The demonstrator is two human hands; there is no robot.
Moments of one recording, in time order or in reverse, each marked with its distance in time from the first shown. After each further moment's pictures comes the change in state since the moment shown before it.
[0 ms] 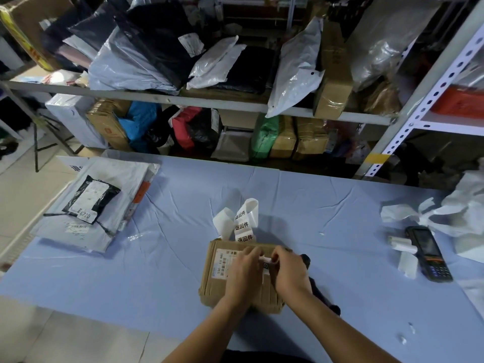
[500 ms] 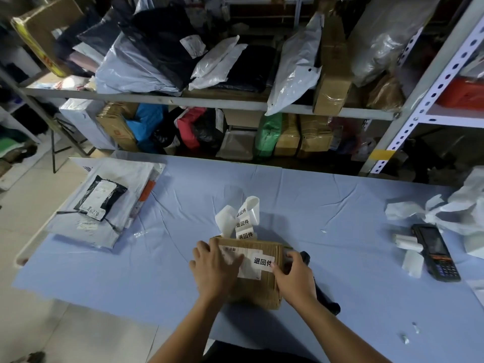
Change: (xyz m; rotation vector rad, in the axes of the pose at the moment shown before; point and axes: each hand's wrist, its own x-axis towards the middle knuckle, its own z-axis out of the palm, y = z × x) left_hand -0.008 -0.030 -0.025 0.376 0.124 -0.502; right_hand -0.012 0.031 0.006 0.351 -0.062 0.168
